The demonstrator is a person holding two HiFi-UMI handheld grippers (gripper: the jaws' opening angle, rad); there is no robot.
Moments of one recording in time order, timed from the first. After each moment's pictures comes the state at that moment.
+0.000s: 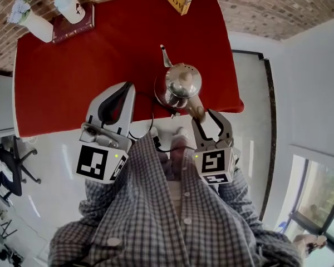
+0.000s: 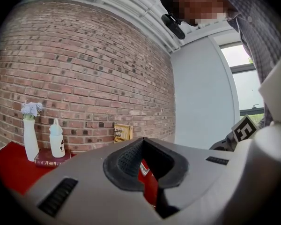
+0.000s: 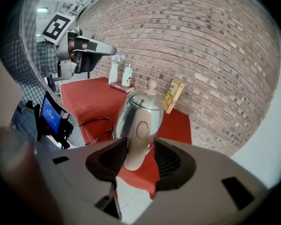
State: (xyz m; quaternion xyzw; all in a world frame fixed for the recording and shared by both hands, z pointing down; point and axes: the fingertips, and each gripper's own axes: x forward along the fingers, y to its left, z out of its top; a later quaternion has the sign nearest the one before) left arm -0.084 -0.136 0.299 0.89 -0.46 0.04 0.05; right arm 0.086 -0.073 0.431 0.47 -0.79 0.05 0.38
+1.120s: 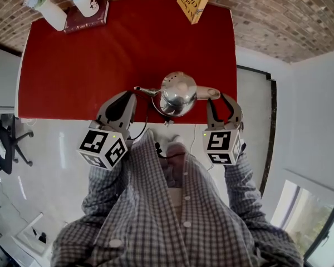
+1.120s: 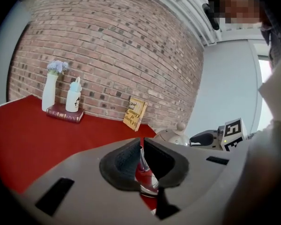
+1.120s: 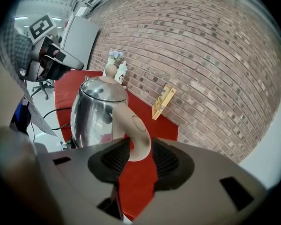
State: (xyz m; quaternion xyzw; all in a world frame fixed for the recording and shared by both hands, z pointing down) left arm -0.081 -0.137 0.393 0.82 -0.52 0.05 0.23; right arm 0.149 -0.165 0.435 0.47 -0.78 -0.04 0.40
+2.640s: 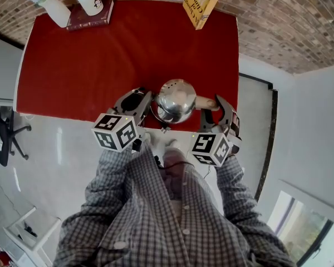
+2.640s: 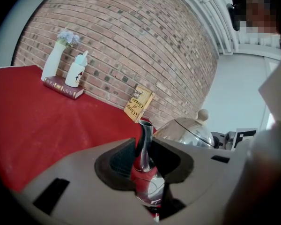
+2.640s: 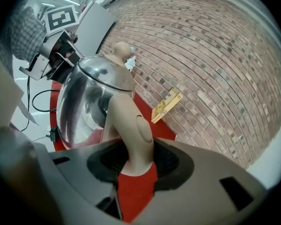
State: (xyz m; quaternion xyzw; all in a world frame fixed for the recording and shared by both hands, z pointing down) left arm -0.052 -0.178 0.458 0.80 -0.51 0.01 0.32; right arm 0.137 -0.190 0.455 0.46 -0.76 -0.13 0.44
